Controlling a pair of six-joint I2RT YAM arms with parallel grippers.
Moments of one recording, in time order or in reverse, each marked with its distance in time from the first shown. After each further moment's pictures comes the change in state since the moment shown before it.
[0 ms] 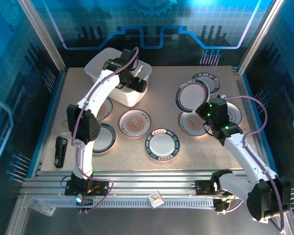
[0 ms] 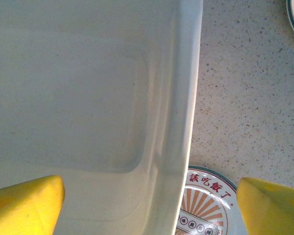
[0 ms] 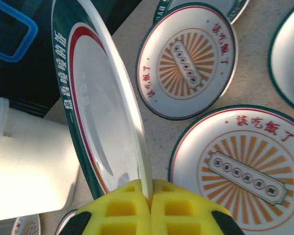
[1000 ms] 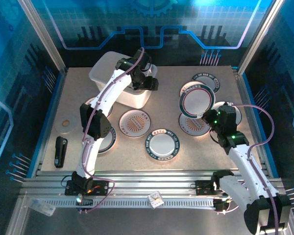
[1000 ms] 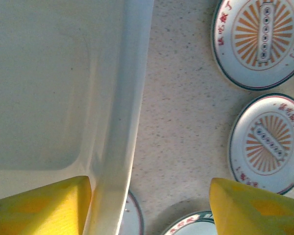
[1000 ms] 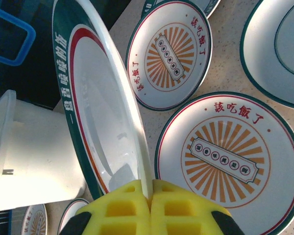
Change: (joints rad) left arm -0.092 0.179 0.277 -0.114 0.172 -0.377; right arm -0.109 -0.161 -0.094 -0.046 -0.119 0.005
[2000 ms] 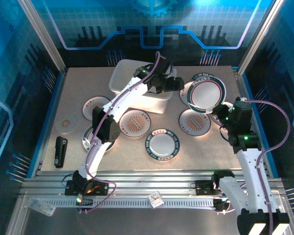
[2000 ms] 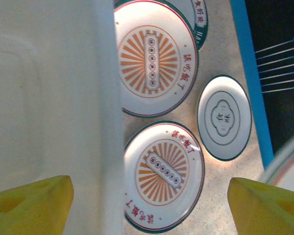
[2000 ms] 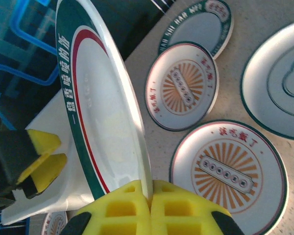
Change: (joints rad) left arm -0.158 0.043 0.023 0.269 0.042 -0.274; right arm -0.124 -0.051 0.213 -0.201 -0.098 -0.089
